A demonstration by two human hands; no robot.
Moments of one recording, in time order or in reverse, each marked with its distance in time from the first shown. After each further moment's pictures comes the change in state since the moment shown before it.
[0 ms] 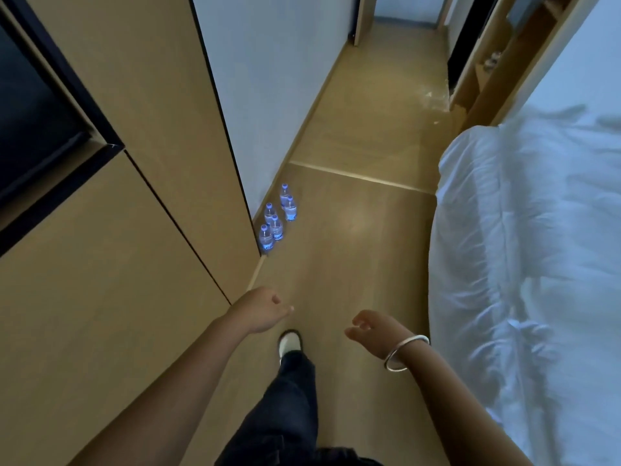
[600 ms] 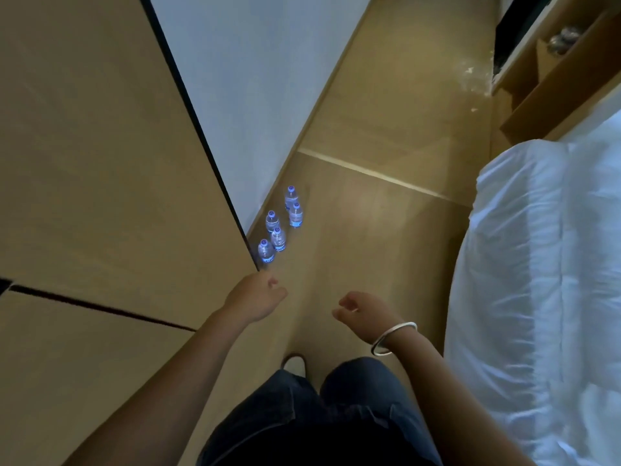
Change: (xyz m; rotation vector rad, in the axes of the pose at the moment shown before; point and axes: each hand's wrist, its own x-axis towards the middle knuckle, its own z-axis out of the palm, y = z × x) left_hand 0.251 0.013 -0.114 -0.135 0.072 -0.150; right_hand 0.240 -0.111 -0.126 -0.014 -0.082 -0.029
